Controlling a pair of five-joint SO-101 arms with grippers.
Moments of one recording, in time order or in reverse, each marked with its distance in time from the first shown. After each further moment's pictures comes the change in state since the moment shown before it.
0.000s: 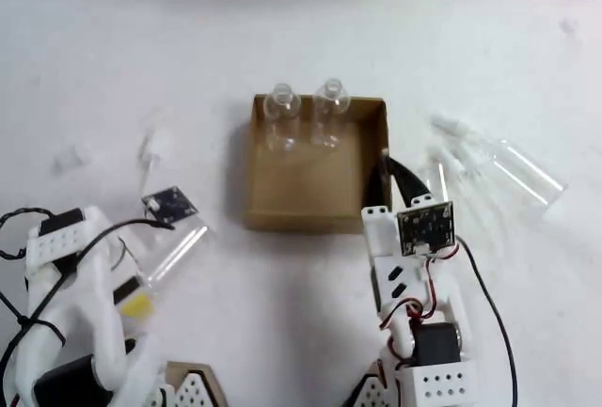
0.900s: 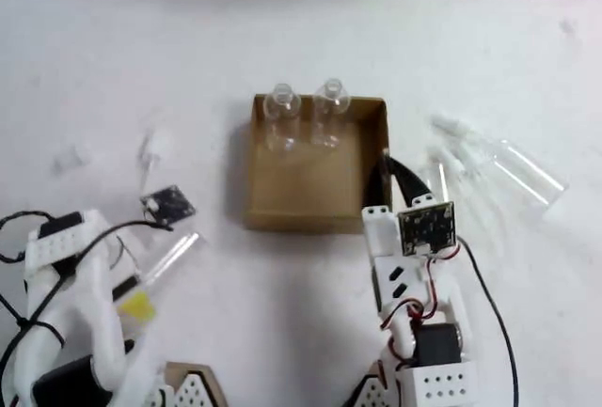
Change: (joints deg) left arm -0.7 0.0 1.2 -5.0 -1.8; right arm 0.2 0.0 0.0 0.0 0.0
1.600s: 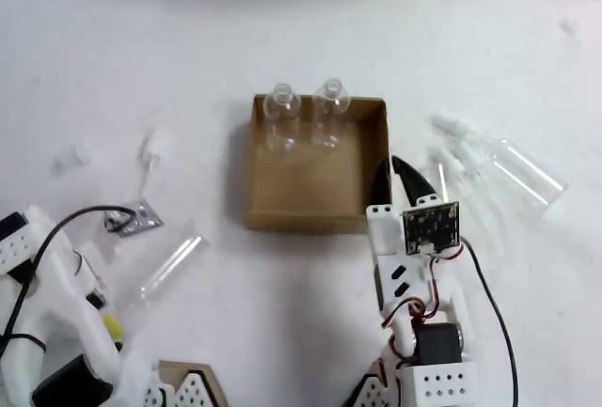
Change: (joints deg) left arm -14.2 0.1 -9.3 23.7 -14.4; right arm 1.4 0.0 0.0 -0.3 -0.4
